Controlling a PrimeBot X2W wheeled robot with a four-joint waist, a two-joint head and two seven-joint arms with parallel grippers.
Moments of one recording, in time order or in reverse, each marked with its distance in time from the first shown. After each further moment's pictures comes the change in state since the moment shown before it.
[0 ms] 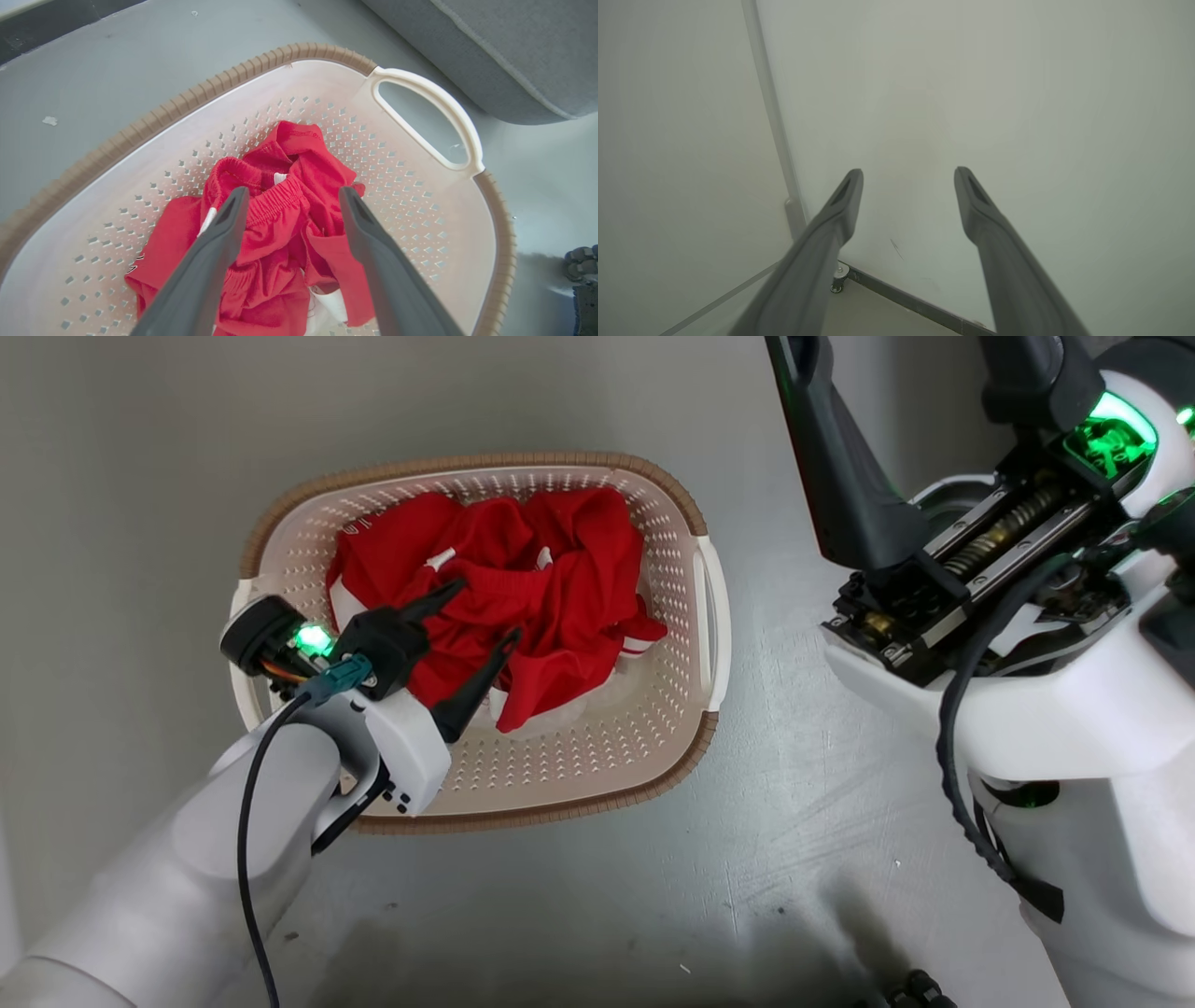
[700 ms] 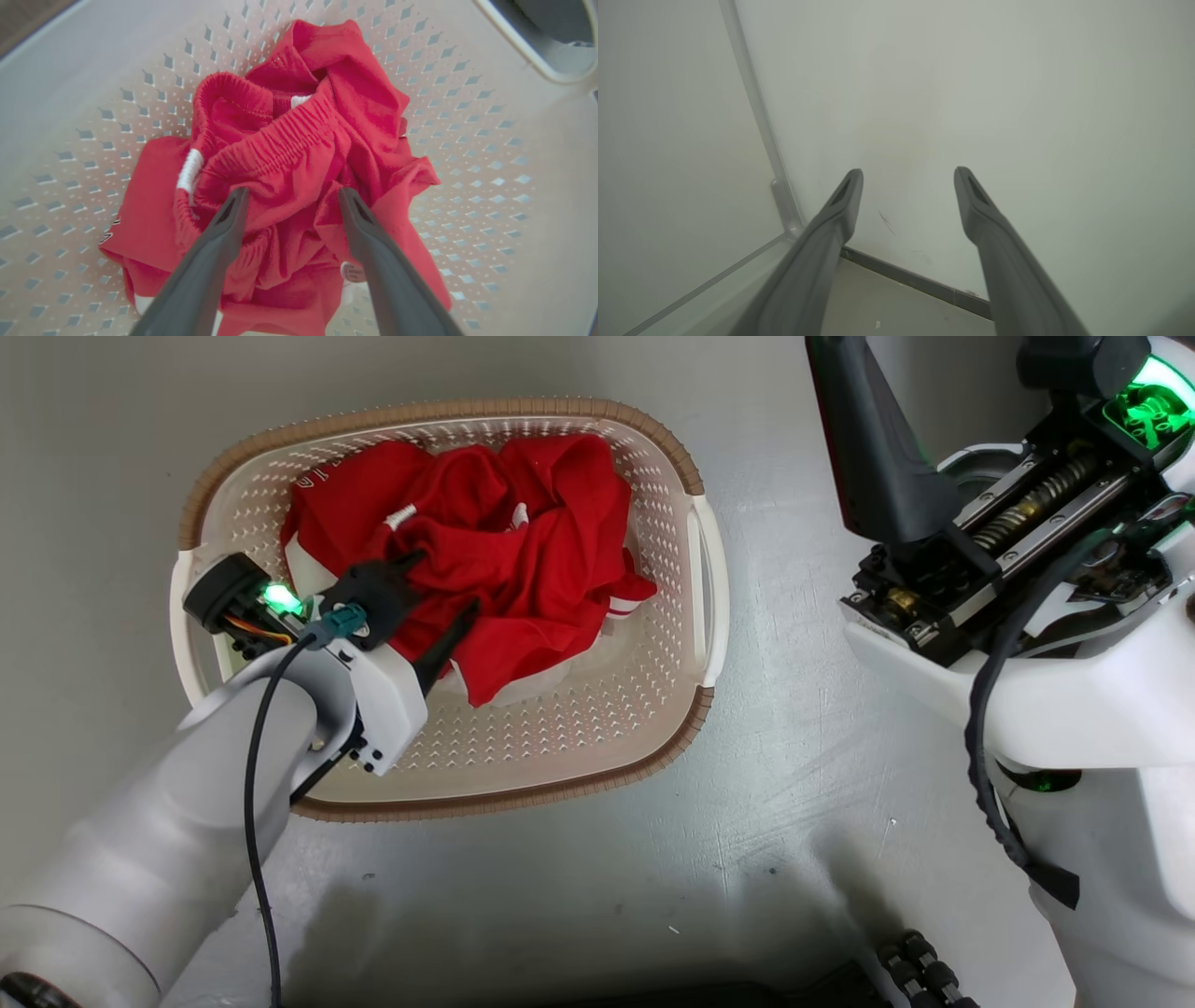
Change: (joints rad) left arm -0.112 -0.018 -0.082 0.158 -0.002 0.000 0.057; right arm -0.030 0.000 -0.016 -0.009 0.006 0.000 0.000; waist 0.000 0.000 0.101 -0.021
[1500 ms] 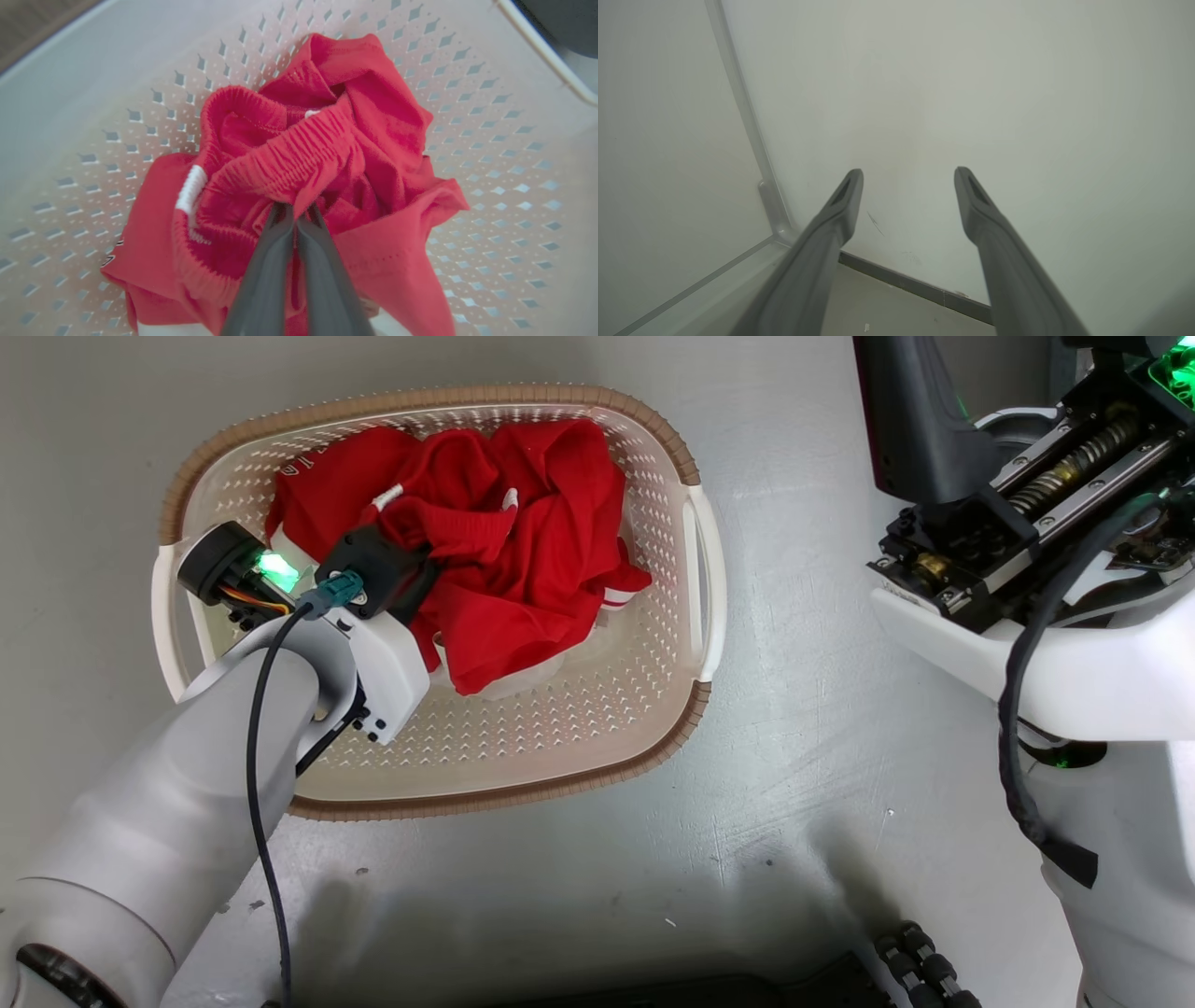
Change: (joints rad) left arm -0.061 -0.038 -0.010 0.085 -0.010 0.000 -0.030; right arm -0.035 0.000 -0.024 0.006 0.010 0.000 0.000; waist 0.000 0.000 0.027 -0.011
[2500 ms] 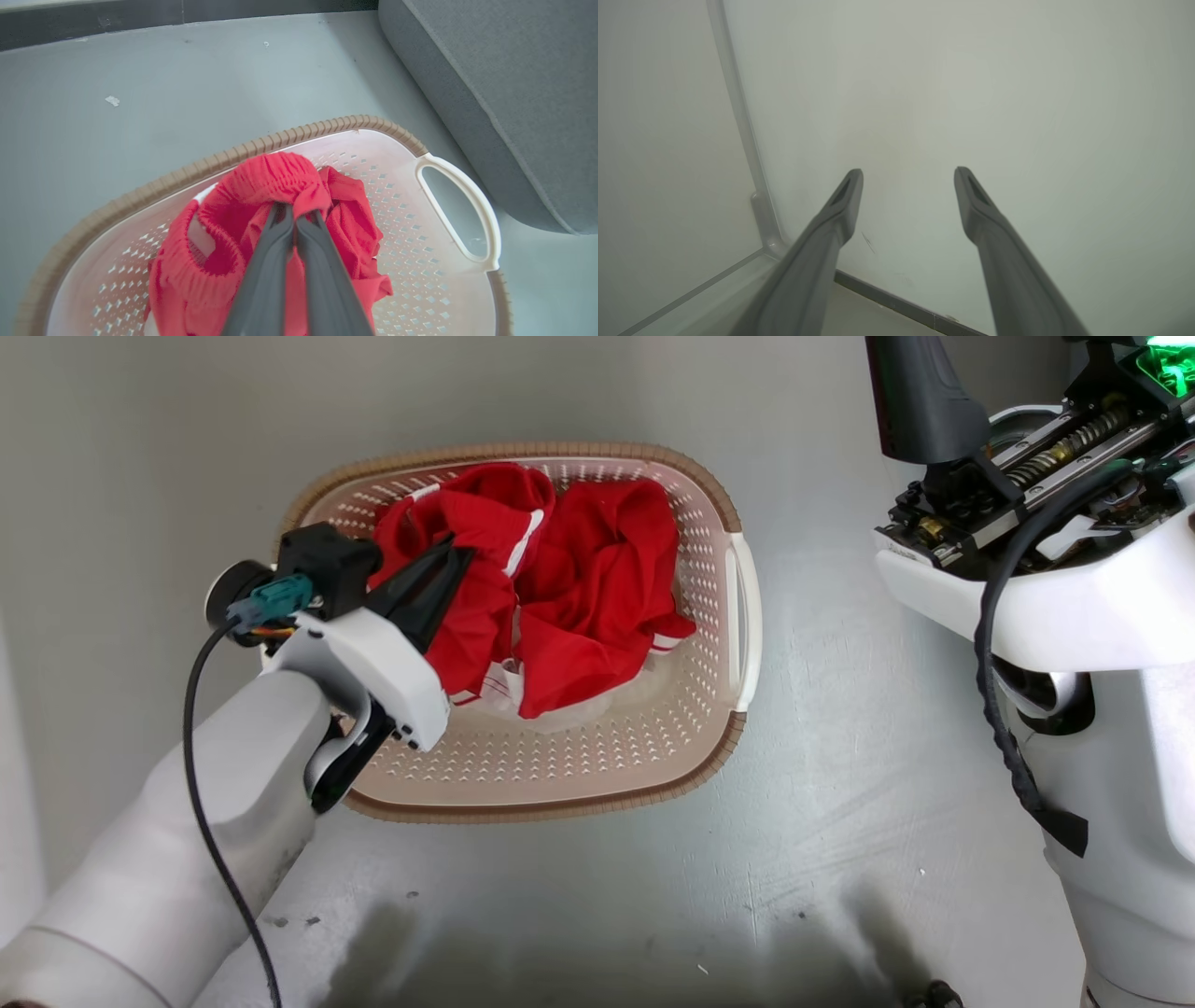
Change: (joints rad) left arm 0.115 0.027 0.137 -0.232 -0.254 0.000 -0.021; right arm 0.004 -0.001 -0.040 0.099 -0.055 0.000 0.000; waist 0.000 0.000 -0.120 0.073
